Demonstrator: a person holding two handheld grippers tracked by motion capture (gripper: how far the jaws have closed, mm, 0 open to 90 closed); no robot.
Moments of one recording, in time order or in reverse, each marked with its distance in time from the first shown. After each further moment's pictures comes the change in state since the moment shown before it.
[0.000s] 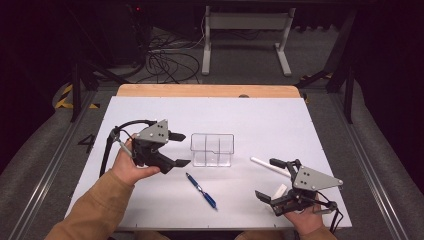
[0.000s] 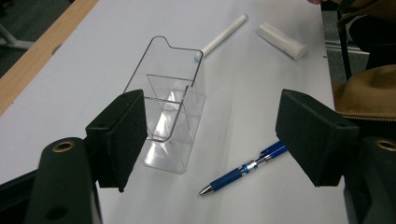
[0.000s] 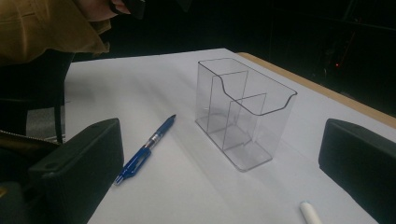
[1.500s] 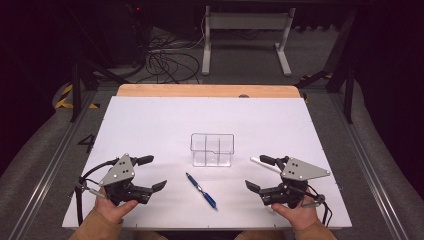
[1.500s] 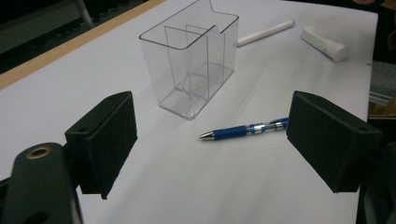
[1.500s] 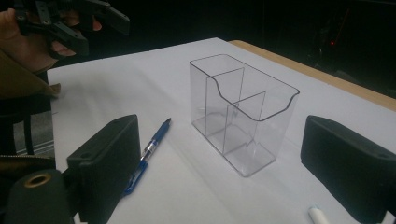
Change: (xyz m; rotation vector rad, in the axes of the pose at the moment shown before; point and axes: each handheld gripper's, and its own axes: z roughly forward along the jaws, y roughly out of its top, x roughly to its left) left arm -0.055 -0.096 -0.020 -0.150 0.262 -0.181; right arm 0.002 0.016 0.021 0.060 -0.037 0.067
